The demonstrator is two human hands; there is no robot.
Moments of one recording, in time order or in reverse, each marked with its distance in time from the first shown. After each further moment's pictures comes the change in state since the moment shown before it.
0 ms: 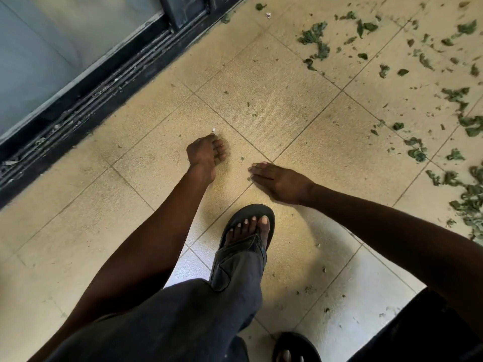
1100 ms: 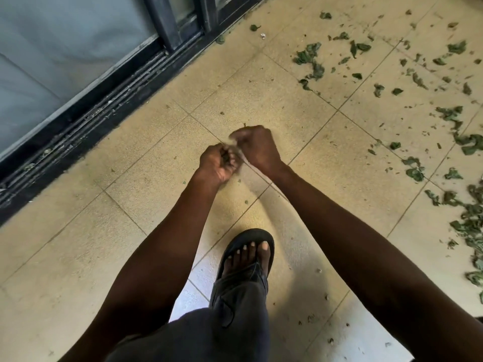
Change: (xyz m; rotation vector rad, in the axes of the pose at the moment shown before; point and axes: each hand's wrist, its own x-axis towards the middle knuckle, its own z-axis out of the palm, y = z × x) left_hand 0.022 0.021 0.049 -0.285 -0.208 -0.316; right_hand 0.133 0.029 -0.077 0.646 0.286 0.919
